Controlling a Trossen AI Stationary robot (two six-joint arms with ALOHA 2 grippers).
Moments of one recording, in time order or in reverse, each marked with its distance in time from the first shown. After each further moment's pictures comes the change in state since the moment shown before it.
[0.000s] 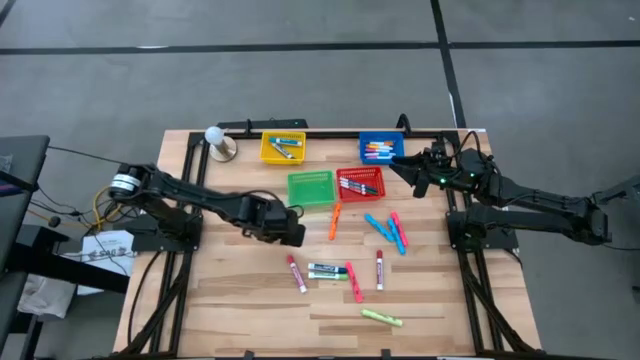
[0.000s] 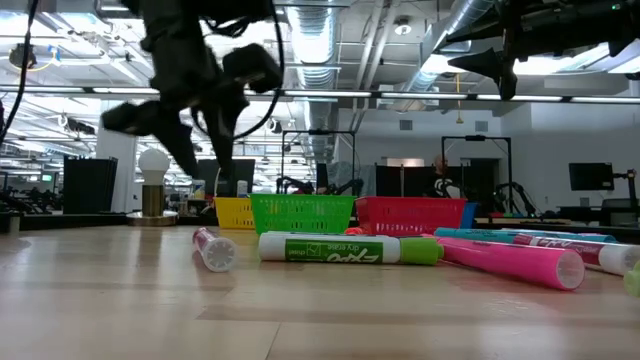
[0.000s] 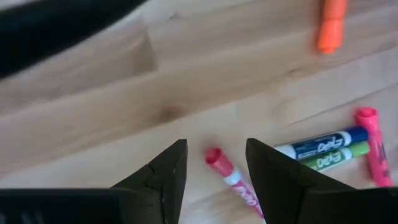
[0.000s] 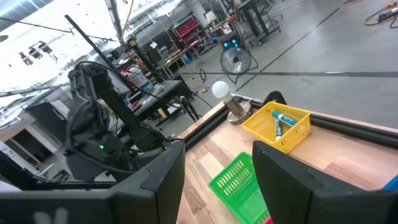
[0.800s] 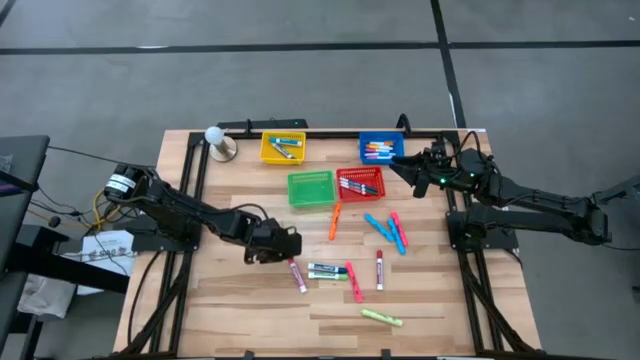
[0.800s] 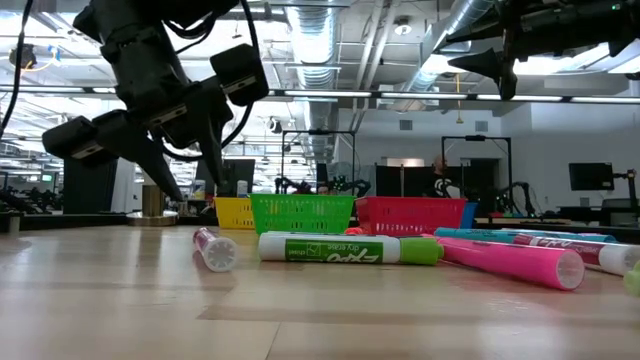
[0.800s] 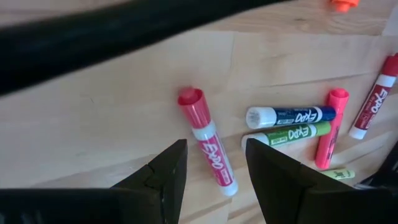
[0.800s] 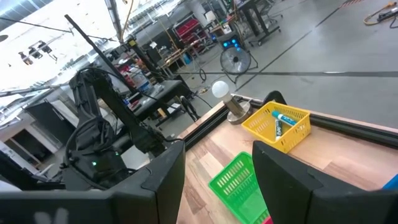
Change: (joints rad) left arm -0.122 -0.033 -0.218 0.391 0.062 -0.405; right arm 0.000 0.000 0.000 -0.001 0.000 0.000
